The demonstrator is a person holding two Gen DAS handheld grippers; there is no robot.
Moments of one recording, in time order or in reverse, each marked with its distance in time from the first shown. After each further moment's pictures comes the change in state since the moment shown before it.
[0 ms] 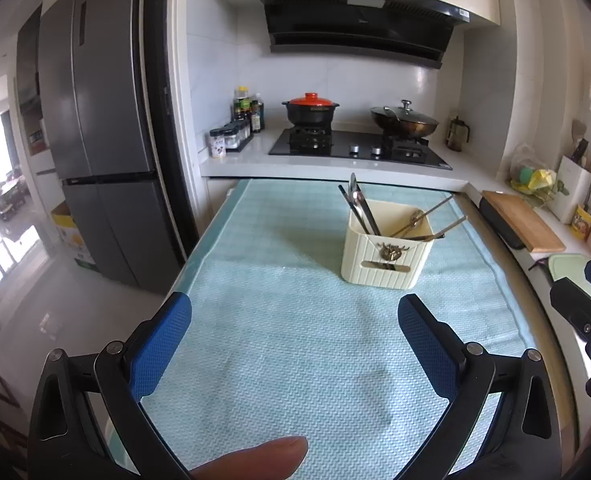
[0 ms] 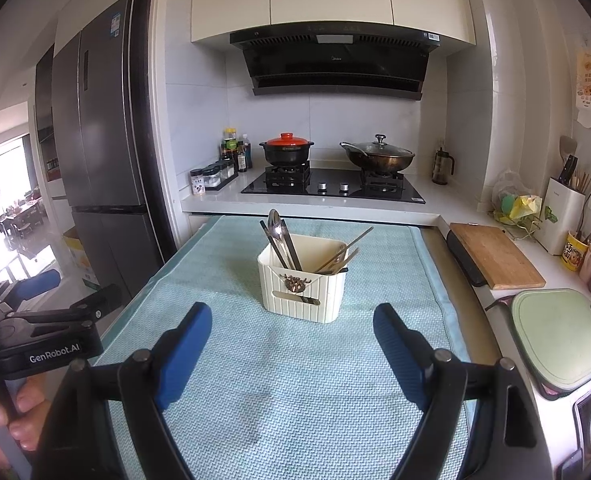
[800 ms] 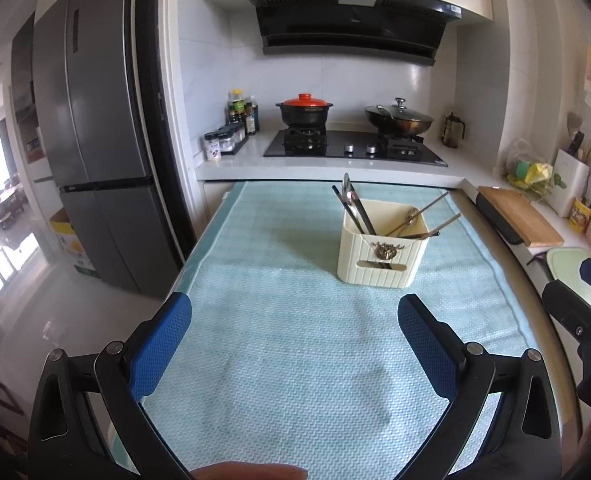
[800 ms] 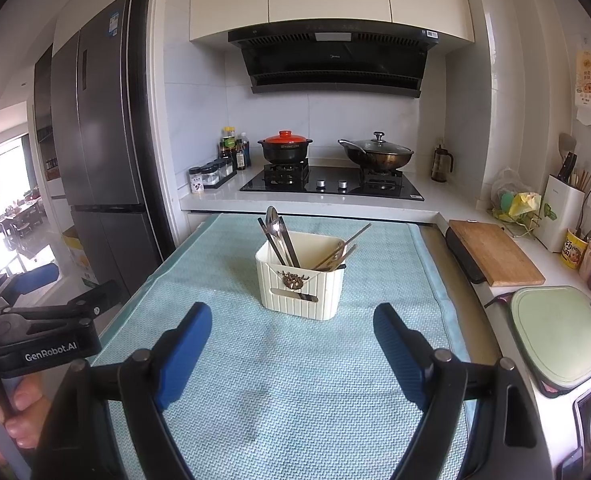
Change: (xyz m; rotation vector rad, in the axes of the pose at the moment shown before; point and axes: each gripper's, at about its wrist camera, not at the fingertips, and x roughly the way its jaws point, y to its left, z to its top) left arm -0.002 -0.007 0.002 0.026 0.000 -0.009; right arm 0.000 -0.005 -0.002 0.002 0.007 0.000
